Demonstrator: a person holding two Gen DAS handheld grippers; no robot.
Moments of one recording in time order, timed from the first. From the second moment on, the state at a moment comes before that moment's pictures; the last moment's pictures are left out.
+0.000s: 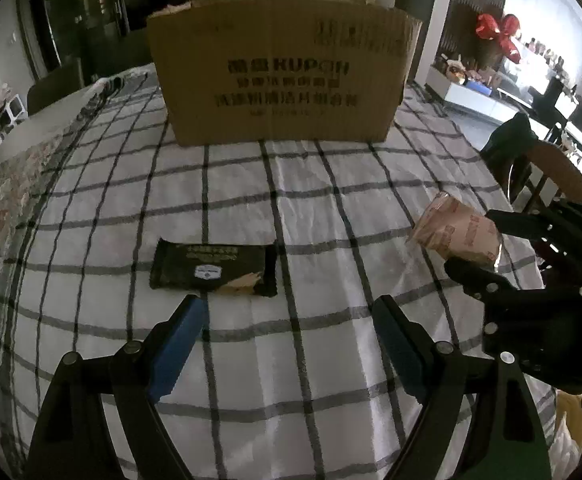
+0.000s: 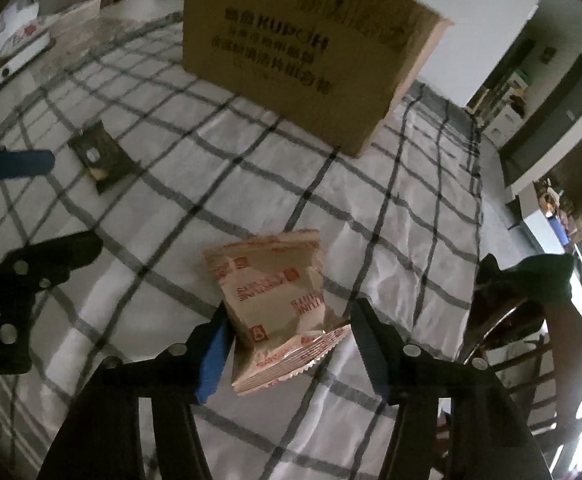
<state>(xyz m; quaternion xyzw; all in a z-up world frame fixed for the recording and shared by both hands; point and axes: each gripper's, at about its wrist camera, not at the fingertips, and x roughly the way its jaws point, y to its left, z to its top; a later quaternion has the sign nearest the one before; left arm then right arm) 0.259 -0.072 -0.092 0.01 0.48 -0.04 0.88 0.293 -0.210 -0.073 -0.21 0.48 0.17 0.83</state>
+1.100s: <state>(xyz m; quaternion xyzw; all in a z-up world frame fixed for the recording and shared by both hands) 0.295 -0.019 -0.119 0.01 0.48 -0.08 0.87 0.276 -0.173 -0.063 -0.04 0.44 0.07 0.89</state>
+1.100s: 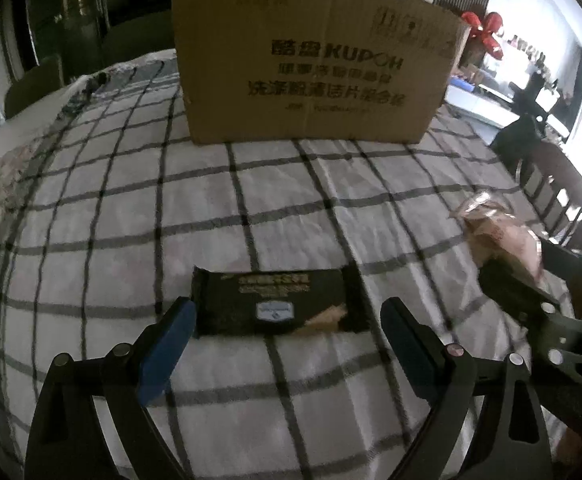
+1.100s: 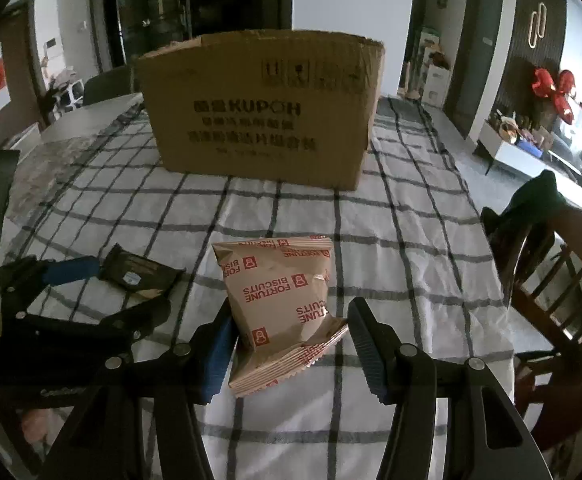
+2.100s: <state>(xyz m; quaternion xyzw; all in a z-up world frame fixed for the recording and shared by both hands) 0.295 -0.015 -0.117 -0.01 0.45 -0.10 0.89 0.280 -0.164 -0.068 -0.02 0.45 0.08 0.89</state>
